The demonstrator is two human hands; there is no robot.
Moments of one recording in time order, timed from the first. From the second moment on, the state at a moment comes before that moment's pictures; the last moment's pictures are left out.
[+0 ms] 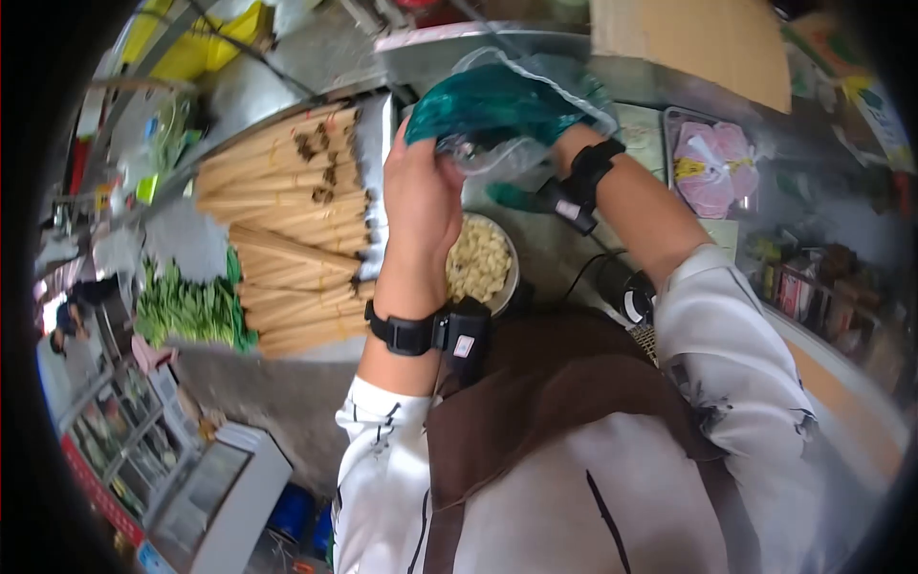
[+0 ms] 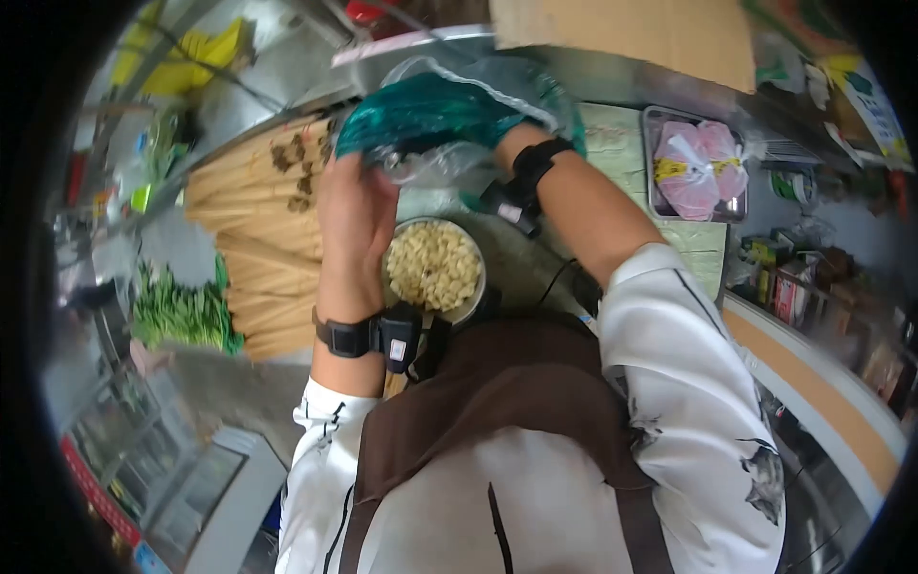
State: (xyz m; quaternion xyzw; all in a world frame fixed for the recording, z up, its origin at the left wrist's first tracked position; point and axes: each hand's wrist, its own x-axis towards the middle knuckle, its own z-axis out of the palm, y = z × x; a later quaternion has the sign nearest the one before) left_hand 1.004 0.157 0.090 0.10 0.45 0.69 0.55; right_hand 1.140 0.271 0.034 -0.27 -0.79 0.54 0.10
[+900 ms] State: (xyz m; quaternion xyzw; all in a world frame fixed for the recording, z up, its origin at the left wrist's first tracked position) left_hand 0.945 0.078 0.092 0.17 0.56 0.60 0.55; right_hand 1.201 0.321 -0.005 -0.52 -0.71 0.44 0.21
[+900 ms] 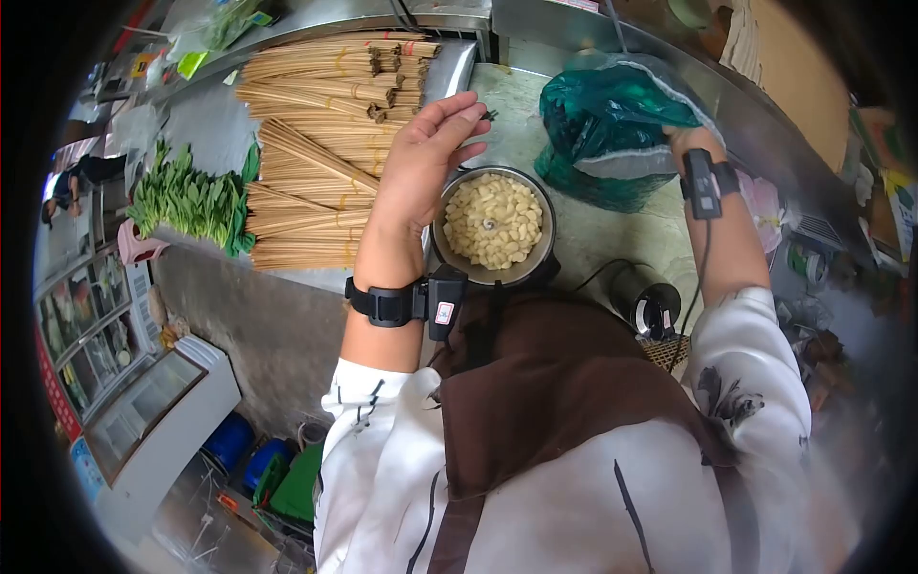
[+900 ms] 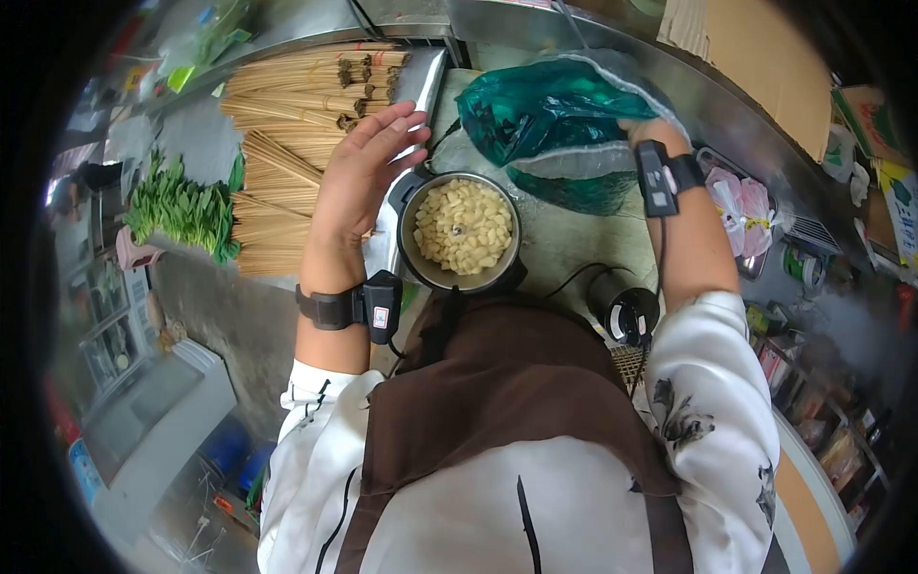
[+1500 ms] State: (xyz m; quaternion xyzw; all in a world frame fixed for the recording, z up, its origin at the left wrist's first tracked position) left_hand 0.977 -0.019 -0.036 0.43 0.74 0.25 0.46; right_hand 1.198 0.190 0.056 -0.21 -0.09 0.97 0.12
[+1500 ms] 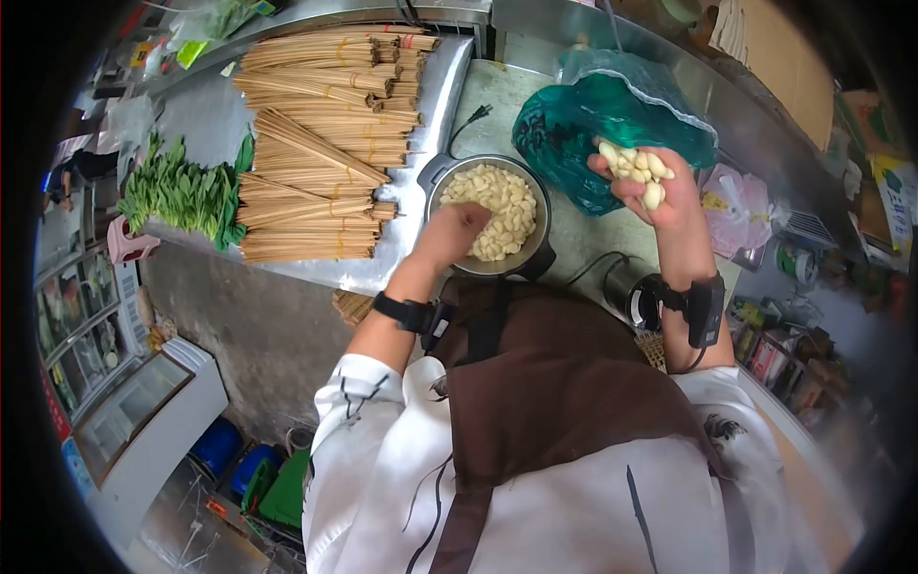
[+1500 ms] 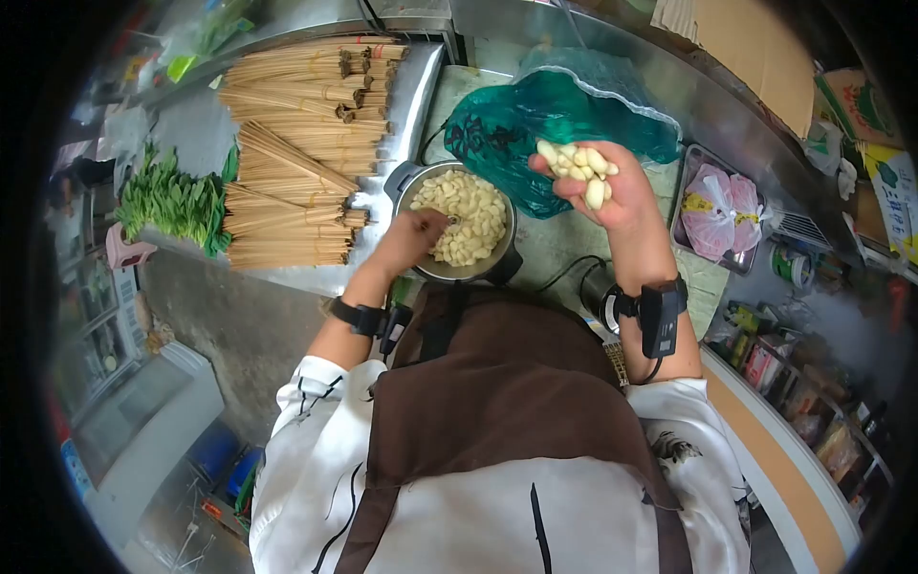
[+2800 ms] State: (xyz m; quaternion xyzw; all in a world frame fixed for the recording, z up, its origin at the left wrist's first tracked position) left_hand 0.991 -0.096 -0.066 -0.08 0.50 0.63 0.58; right_hand 1.139 0.093 -0.082 -0.45 -0.30 0.84 -0.07
